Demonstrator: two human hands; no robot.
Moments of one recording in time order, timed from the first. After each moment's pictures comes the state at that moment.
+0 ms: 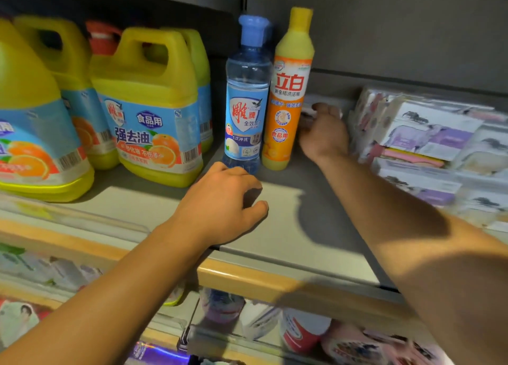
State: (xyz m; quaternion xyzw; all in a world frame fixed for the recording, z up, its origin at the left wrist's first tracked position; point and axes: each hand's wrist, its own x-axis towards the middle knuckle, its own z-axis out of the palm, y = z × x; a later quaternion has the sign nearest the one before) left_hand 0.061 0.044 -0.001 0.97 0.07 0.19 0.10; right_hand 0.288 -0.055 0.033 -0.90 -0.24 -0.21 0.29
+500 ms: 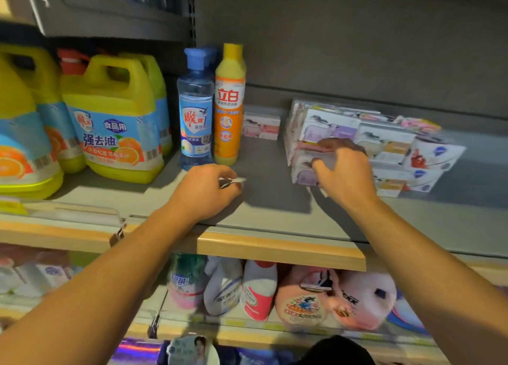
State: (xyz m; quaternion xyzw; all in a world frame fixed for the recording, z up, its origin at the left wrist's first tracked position) left_hand 0.069 -0.007 0.011 0.94 0.09 0.22 0.23; right_hand 0.187 -0.242 0.050 -0.90 -0.23 -0.27 0.27
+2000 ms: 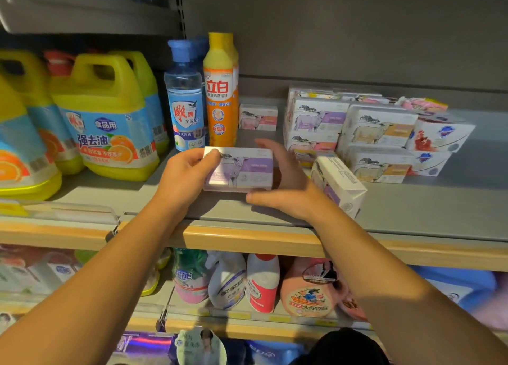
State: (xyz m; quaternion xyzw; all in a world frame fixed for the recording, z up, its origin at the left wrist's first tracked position) left_hand 0.061 -0.008 0.010 0.77 0.12 0.26 0.57; right_hand 0.150 -0.200 0.015 -0.75 -0.43 0.04 0.50
